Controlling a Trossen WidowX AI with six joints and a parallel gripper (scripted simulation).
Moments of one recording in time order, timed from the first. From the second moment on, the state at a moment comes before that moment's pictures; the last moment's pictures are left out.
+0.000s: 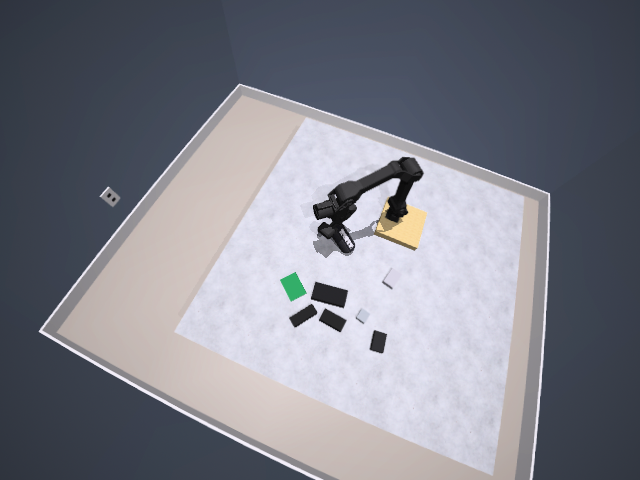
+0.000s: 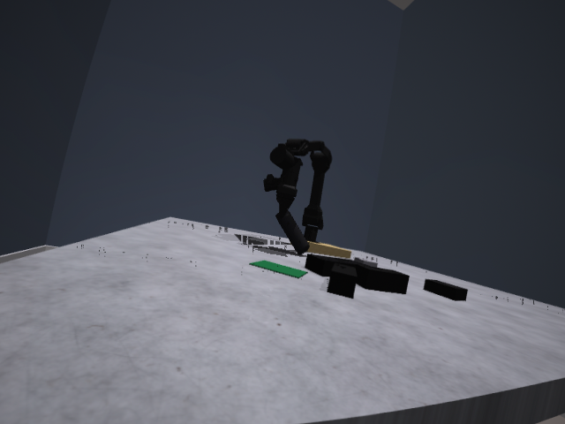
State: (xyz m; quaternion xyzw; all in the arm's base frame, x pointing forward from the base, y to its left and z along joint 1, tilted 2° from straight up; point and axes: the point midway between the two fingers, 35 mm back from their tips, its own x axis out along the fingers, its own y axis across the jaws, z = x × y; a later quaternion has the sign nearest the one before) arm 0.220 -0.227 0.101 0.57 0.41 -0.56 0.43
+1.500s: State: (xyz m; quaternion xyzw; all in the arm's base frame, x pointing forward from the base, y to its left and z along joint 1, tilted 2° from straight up) arm 0.213 -0.252 0.075 0.57 0.41 -0.56 0.43
